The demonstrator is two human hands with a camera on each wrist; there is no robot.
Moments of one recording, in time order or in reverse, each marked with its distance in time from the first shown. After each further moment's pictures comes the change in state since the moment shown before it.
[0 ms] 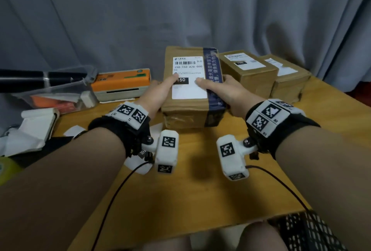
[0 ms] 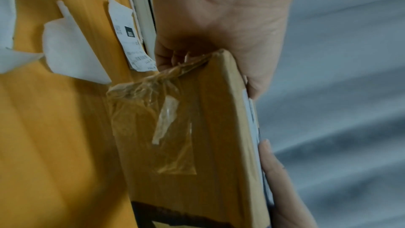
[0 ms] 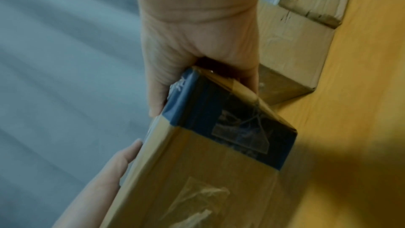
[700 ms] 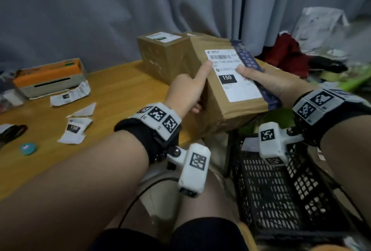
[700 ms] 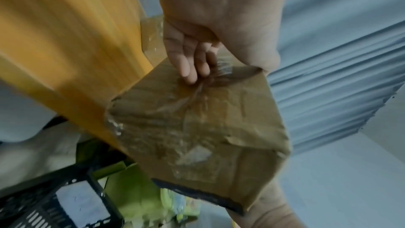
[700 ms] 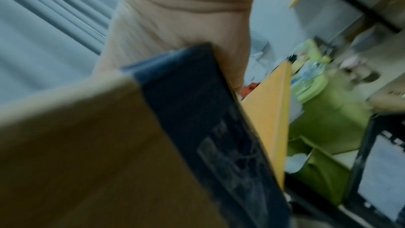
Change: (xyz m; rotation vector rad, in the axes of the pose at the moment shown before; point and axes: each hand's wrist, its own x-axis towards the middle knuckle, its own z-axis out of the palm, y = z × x) left_hand -0.178 0.008 0.232 0.237 -0.215 0.253; right_hand -0.218 0.066 -0.234 0.001 0.163 0.007
